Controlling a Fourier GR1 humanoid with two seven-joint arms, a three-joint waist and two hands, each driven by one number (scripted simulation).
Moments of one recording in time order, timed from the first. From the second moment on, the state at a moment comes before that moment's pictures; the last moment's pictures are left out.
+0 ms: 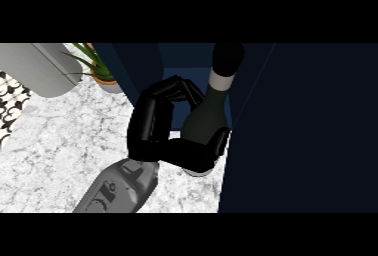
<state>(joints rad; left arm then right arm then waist) -0.49 0.00 -0.42 -1.64 0.16 0.49 0.08 -0.07 -0.08 0.10 -2.49 -0.06 0.07 0.65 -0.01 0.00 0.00</state>
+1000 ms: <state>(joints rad) -0.55 0.00 -0.46 -1.40 0.32 0.61 -0.15 -0.06 -0.07 0.09 -2.49 -0.07 0.09 0.65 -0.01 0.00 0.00</state>
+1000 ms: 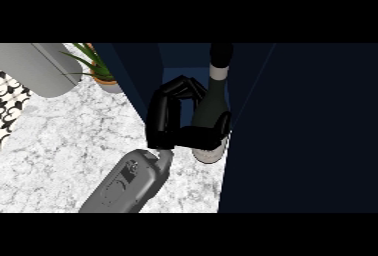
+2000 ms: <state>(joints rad) -0.60 0.00 -0.36 -1.05 0.34 0.55 -0.43 -0.05 -0.07 0.04 -2.49 -0.08 0.12 0.63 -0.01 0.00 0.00</state>
